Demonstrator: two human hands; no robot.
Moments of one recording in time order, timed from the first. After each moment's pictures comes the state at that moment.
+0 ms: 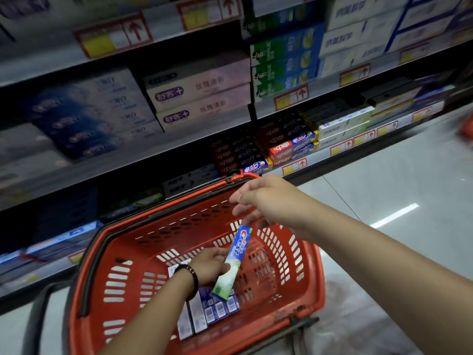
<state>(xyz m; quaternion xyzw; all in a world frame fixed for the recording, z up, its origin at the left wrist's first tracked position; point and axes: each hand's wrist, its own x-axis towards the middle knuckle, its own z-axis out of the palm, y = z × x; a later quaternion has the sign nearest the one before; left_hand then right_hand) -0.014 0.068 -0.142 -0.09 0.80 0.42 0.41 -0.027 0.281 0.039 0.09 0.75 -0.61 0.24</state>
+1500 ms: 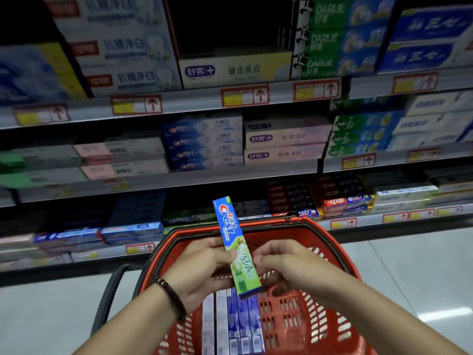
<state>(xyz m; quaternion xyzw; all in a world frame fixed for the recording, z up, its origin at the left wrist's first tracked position) 0.033 -0.002 0.060 -0.21 0.58 0.76 0.20 0.004 0.205 0.052 0.00 0.73 -0.58 0.36</state>
